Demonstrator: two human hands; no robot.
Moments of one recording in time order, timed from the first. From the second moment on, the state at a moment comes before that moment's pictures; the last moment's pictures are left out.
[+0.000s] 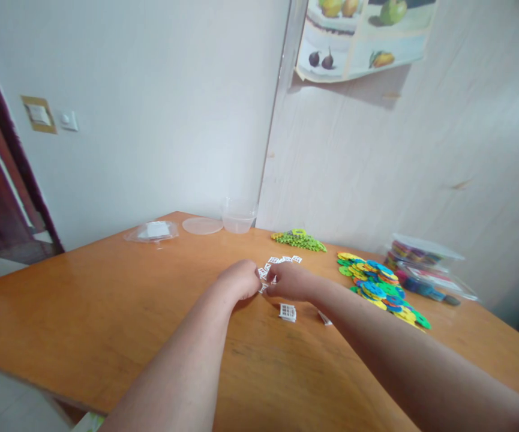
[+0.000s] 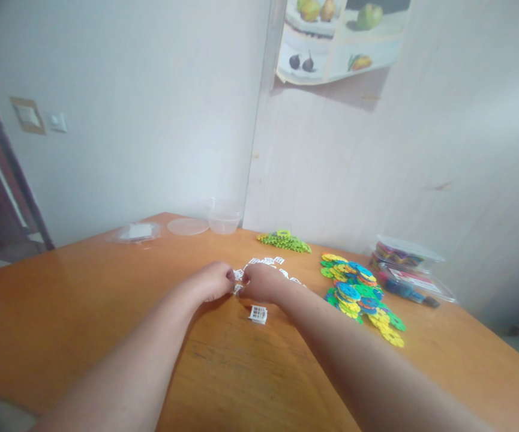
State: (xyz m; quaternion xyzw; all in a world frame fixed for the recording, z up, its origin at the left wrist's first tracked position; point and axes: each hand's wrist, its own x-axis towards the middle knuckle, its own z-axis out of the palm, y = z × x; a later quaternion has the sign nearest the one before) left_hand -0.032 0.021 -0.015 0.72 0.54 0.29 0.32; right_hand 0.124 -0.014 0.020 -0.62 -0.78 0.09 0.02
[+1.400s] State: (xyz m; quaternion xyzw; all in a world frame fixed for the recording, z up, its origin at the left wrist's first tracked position) left_hand -0.026 -0.003 0.016 0.65 0.41 0.33 0.55; right_hand 0.147 -0.059 0.044 -0.48 -0.87 0.02 0.13
